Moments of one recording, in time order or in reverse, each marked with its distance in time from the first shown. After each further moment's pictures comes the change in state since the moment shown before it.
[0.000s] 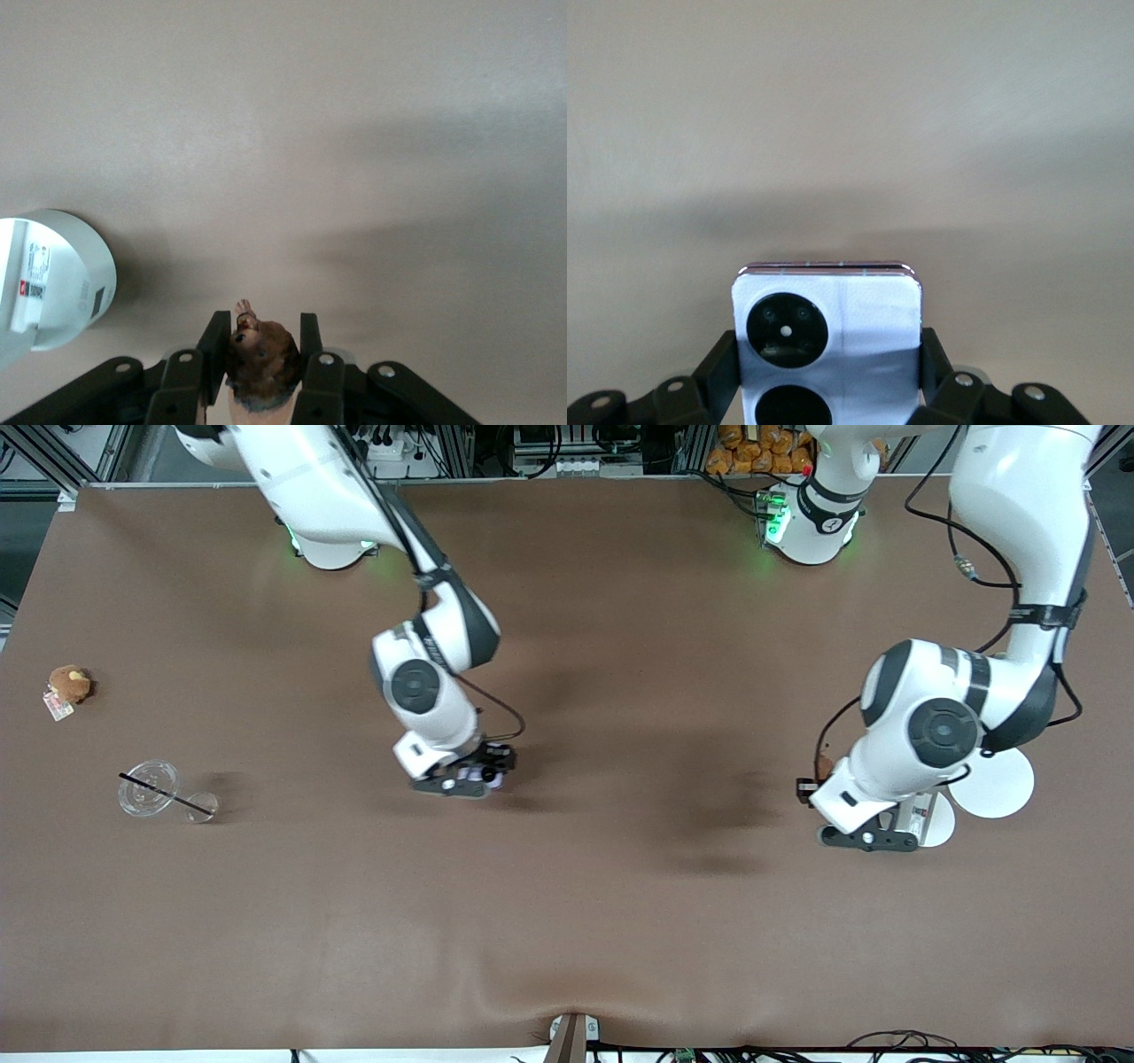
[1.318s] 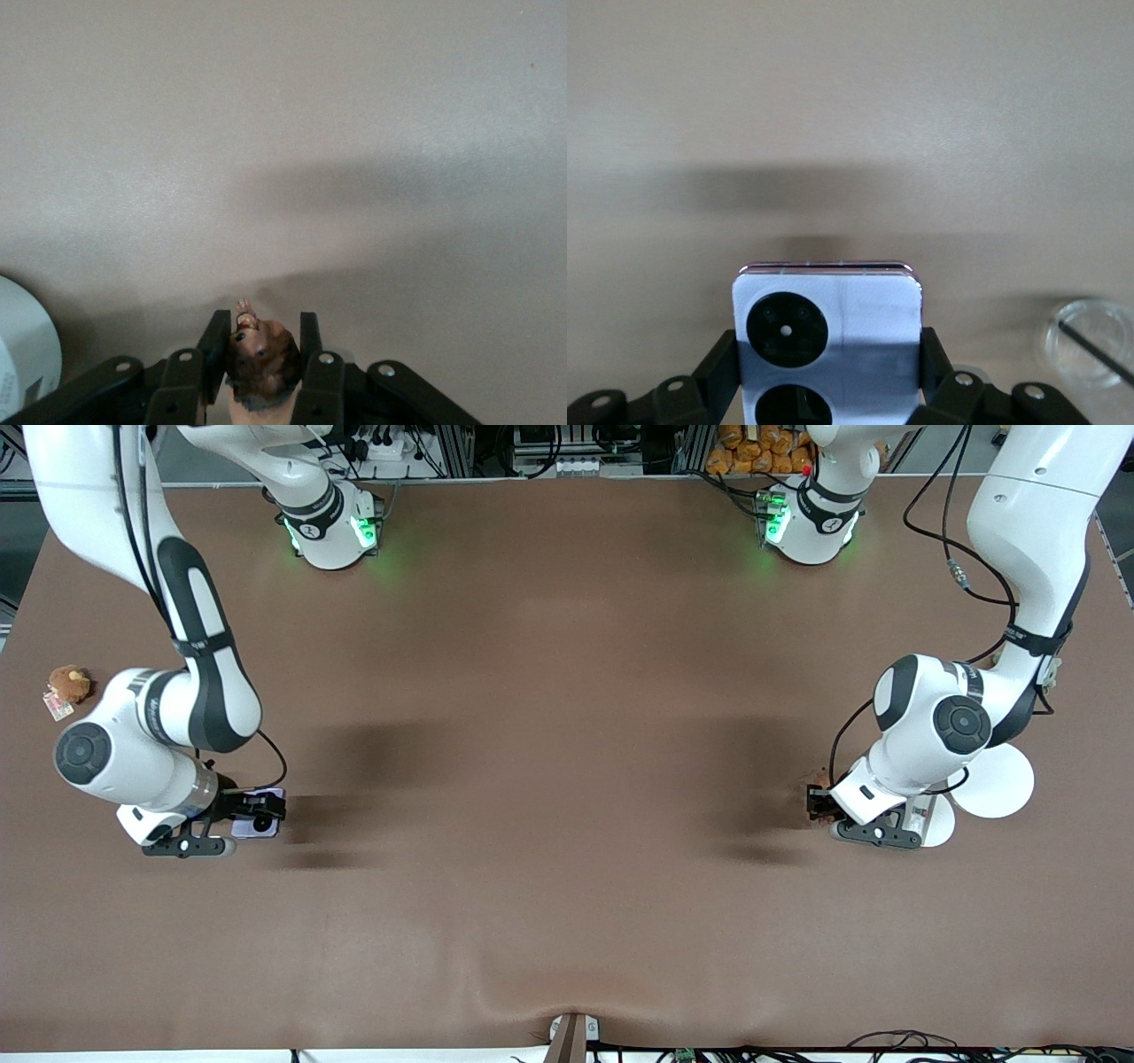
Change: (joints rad) left arm 0.123 0.065 -0.046 -0.187 0.000 0.371 0.096; right arm -0.481 0.034 -0.068 -0.013 0.005 0.007 -0.700
